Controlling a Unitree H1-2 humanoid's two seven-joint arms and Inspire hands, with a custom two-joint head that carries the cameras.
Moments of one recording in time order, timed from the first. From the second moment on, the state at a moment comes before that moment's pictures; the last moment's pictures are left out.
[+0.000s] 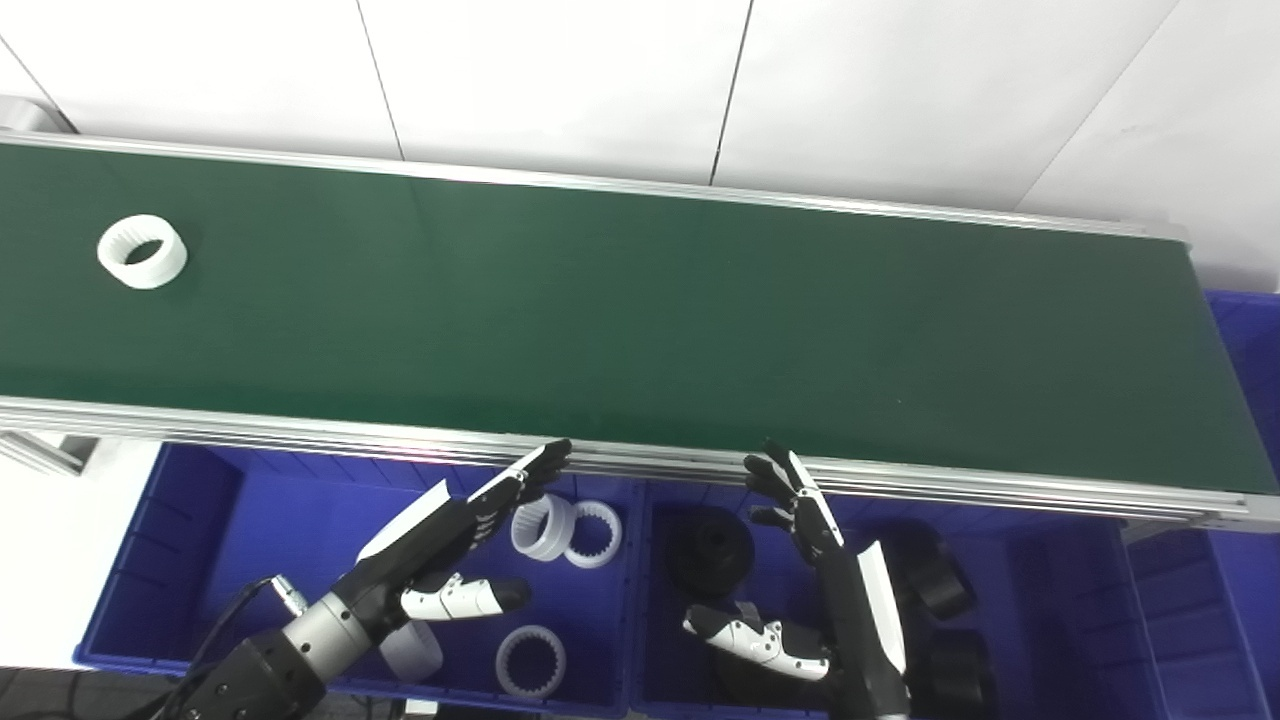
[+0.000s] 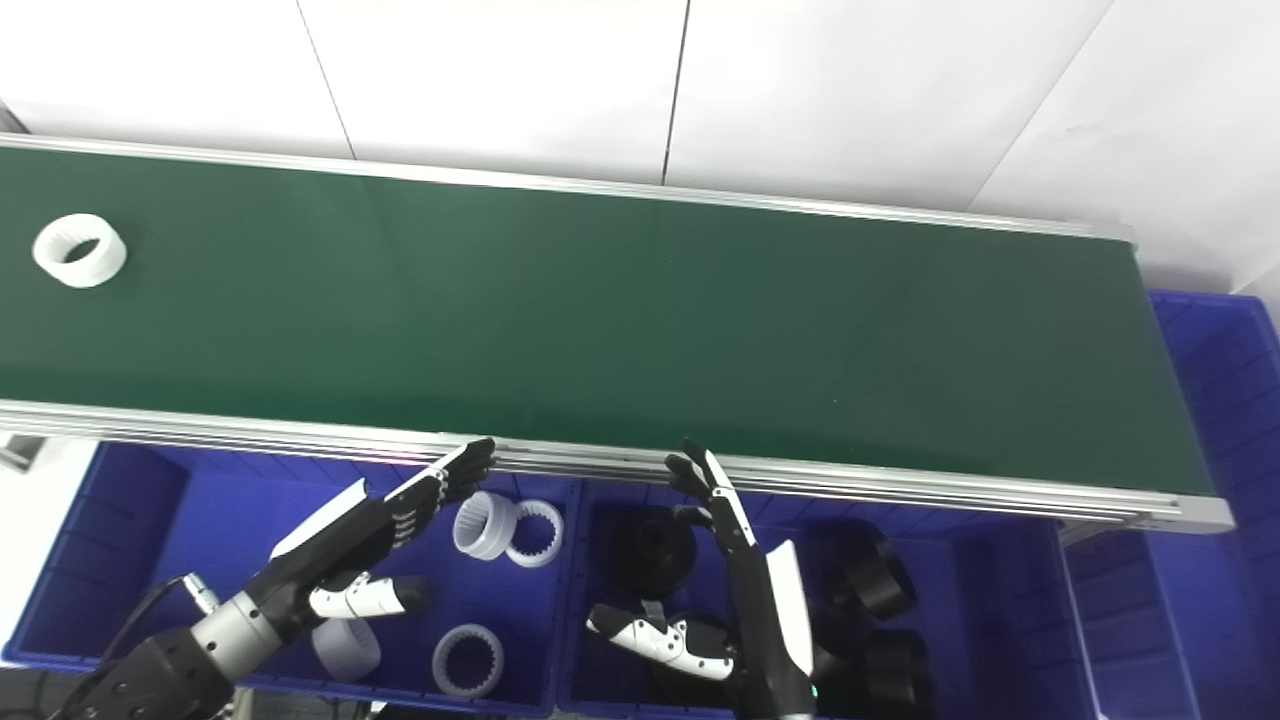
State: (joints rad) left arm 0.32 0.40 -0.32 -0.12 -0.09 -0.24 -0.43; right arm 0.55 -0.03 0.33 -0.18 -0.37 -0.35 -0.14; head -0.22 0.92
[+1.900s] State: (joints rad) left arm 0.20 0.34 0.02 -0.08 -0.12 -0.43 -0.48; right arm 0.53 -0.04 0.26 0.01 -0.32 -0.41 -0.11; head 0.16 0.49
